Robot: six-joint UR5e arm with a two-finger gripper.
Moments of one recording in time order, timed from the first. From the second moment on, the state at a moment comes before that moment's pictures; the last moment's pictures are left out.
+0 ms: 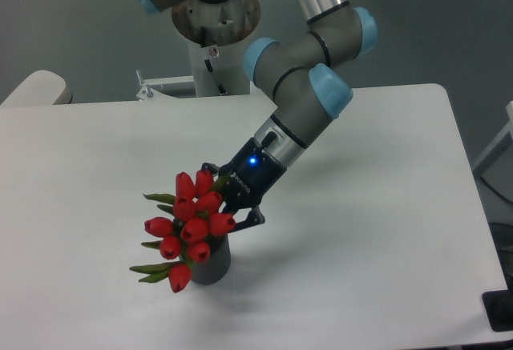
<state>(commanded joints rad) 2.56 -1.91 -1.83 -0.72 0.52 1.23</state>
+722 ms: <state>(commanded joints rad) 2.58 -1.81 -1.81 -0.73 0.47 1.04</state>
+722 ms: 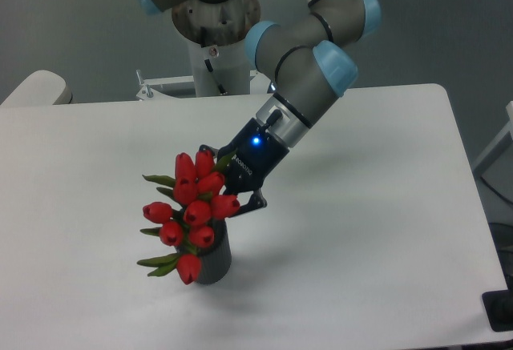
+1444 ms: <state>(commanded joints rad) 2.61 -1.76 -1.68 -0.73 0.40 0.81</state>
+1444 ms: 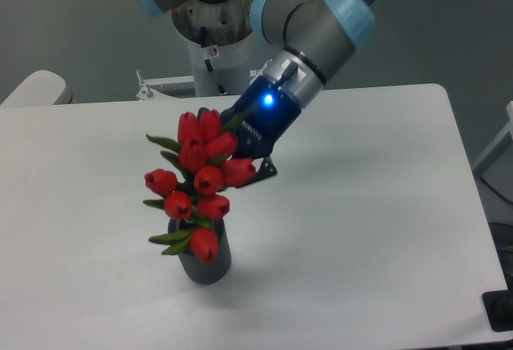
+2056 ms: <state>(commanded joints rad) 2.68 -1.77 -1.56 -0.73 0.35 0.73</state>
